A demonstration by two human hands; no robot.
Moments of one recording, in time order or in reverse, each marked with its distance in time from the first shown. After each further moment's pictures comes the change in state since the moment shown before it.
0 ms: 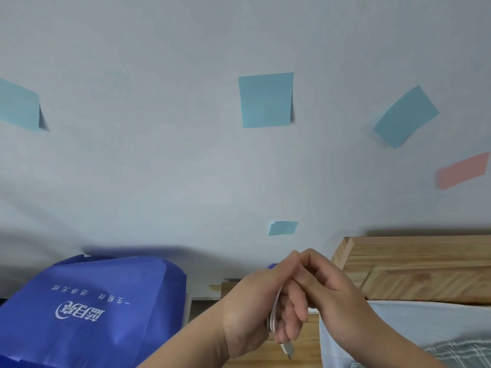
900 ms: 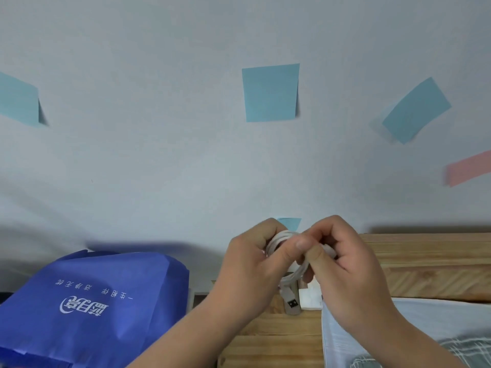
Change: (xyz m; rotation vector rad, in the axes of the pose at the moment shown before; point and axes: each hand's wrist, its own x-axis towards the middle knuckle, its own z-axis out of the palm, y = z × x) left_hand -0.005 0.028 0.000 0.607 0.527 0.527; right_hand 0.008 -0.031 0.015 -0.383 0.353 -0.367
